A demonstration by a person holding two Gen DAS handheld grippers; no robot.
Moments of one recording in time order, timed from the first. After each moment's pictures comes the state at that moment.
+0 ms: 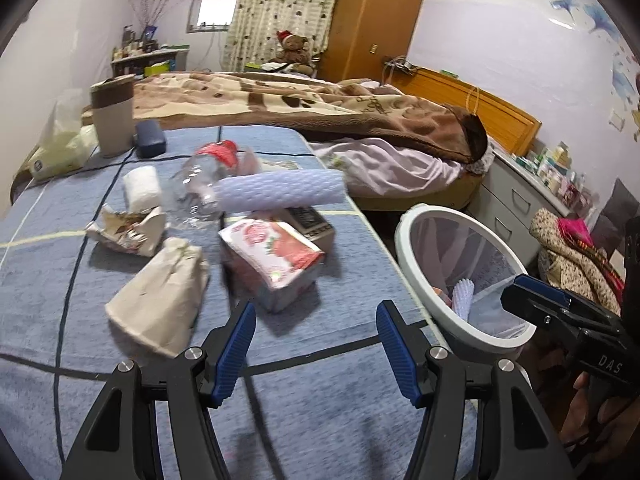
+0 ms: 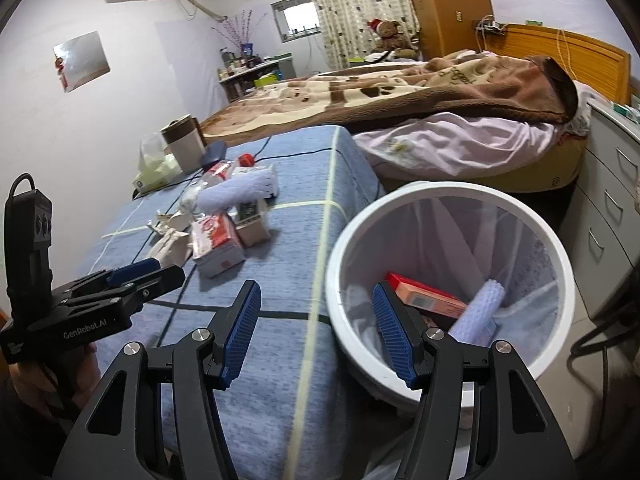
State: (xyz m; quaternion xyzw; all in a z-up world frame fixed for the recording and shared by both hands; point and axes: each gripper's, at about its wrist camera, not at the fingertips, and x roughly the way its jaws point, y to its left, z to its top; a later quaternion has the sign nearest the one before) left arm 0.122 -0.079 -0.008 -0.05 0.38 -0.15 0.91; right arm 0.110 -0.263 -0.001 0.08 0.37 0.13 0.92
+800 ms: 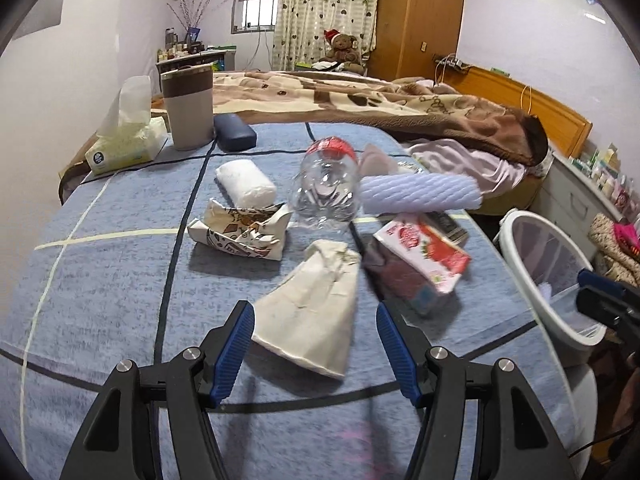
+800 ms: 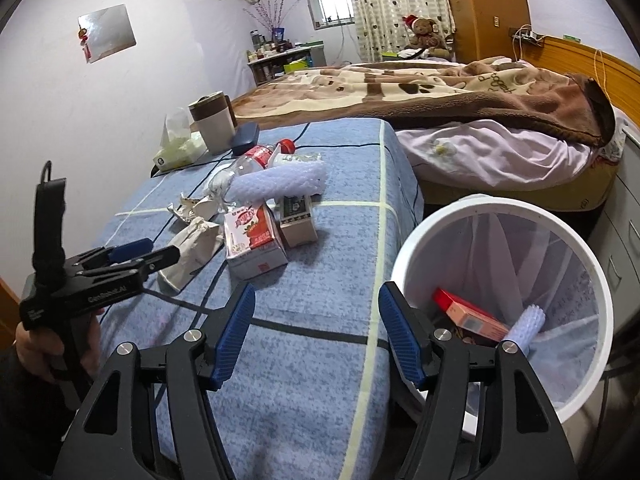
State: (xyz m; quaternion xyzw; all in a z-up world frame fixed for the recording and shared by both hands) left arm 0.150 -0.004 -0.029 -0.01 0.39 -0.06 0.92; right arm 0.130 -0.220 -0.002 0.04 0.38 0.17 0.91
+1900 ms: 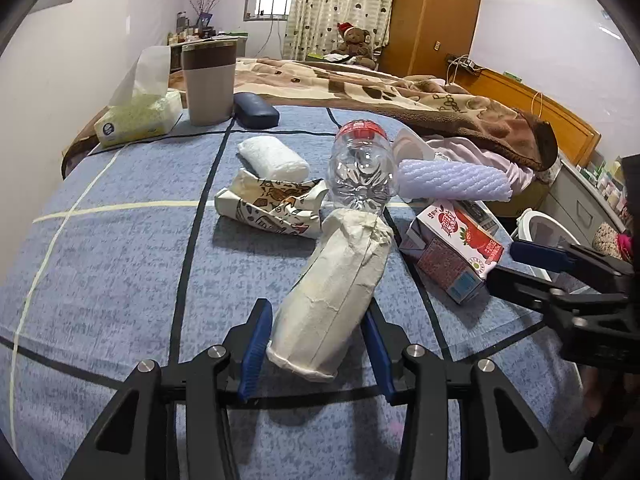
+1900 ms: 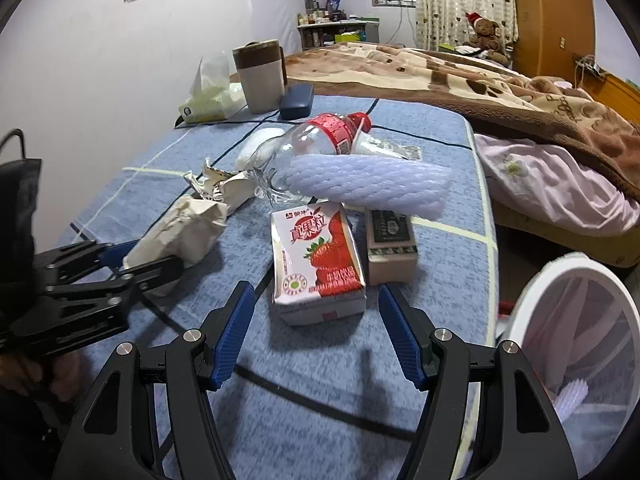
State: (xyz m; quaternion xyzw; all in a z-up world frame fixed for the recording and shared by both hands) left arm 0.147 0.025 -0.043 -0.05 0.40 -0.05 0.91; right arm 0.177 -0.148 -0.026 -0.05 0.41 0.23 0.88
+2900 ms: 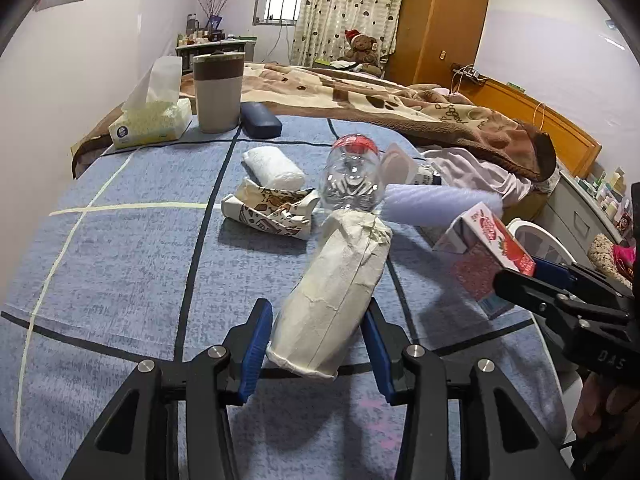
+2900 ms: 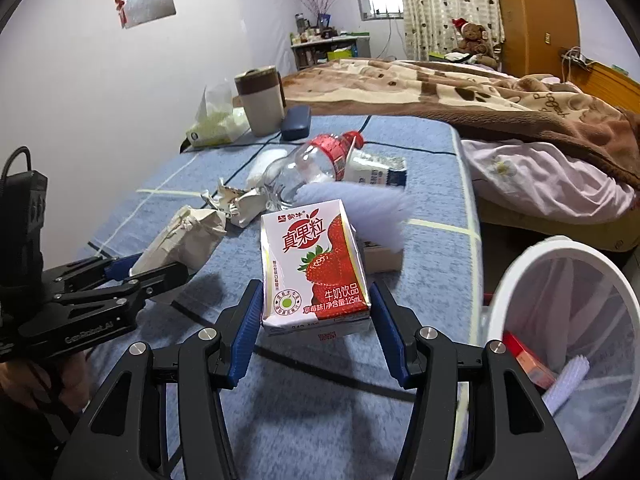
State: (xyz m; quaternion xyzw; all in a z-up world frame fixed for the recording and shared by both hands) left arm 0.123 0.013 -0.022 -0.06 0.39 -0.04 0.92; right arm 0.144 -0.168 -0.003 0.00 0.38 0.23 0.90
